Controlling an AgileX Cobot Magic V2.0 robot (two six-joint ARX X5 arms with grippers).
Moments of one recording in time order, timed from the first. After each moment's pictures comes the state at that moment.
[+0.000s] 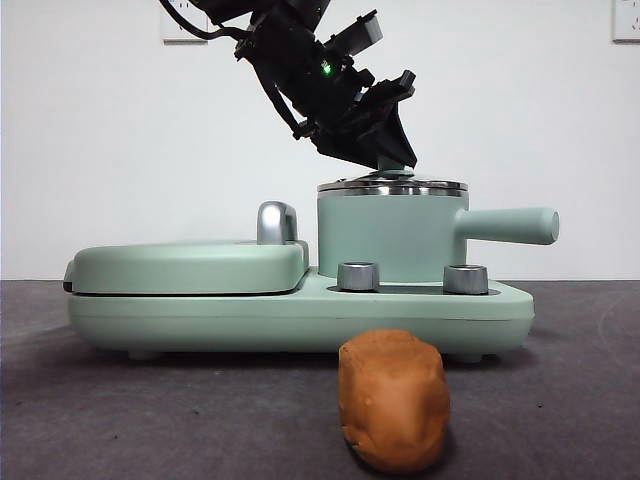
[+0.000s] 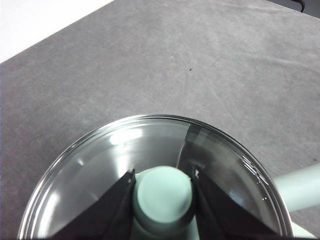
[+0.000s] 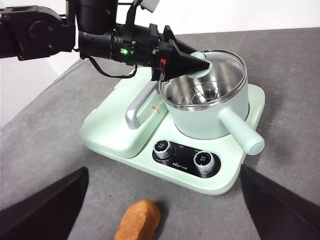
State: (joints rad) left arm -0.61 2.03 1.75 -0.23 0.29 0.17; right arm 0.00 0.52 0.93 -0.83 -0.64 0.11
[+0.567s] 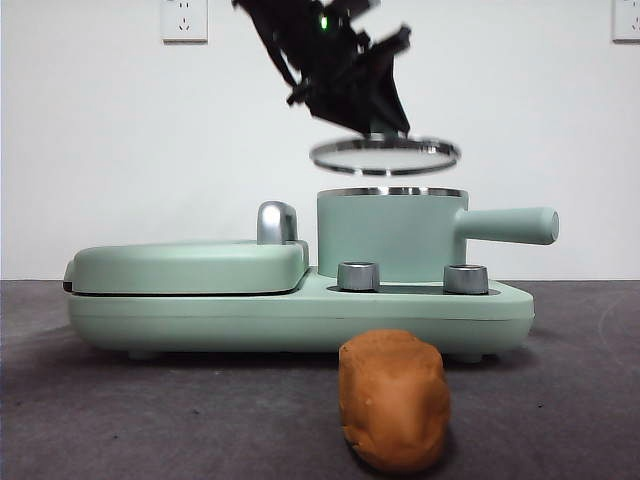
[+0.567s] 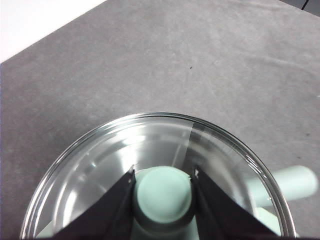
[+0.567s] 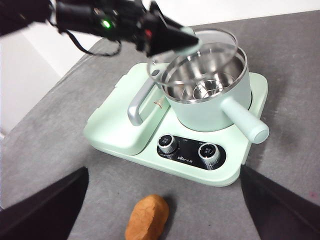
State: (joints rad) left arm -0.61 2.03 1.97 -0.53 0.28 0.16; right arm 0.00 0.52 0.93 -0.85 -0.64 0.18
